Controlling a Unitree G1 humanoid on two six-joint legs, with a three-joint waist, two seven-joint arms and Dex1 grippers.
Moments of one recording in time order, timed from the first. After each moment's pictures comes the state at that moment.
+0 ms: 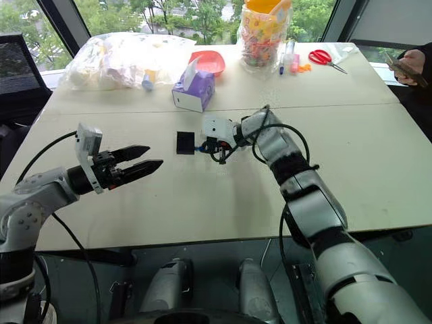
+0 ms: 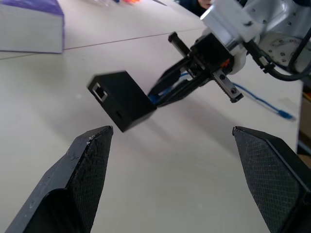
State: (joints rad) left arm -0.26 0.69 0.25 -0.33 -0.88 0.90 -0.73; right arm -0.95 -0.34 0.33 0.48 -0.18 0.03 1.13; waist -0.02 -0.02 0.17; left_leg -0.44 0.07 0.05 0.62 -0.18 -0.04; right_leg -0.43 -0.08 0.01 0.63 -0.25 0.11
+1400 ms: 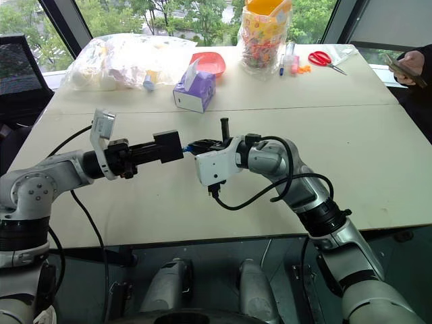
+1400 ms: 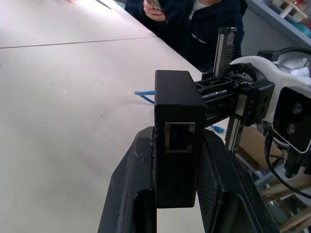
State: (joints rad) left arm -0.45 0.64 0.17 -0.15 -0.95 0.99 -0.82; right arm -0.65 -0.50 0.37 -0.11 -0.34 -0.17 0.85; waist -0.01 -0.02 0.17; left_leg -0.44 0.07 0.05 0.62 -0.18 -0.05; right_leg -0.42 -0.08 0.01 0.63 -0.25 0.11
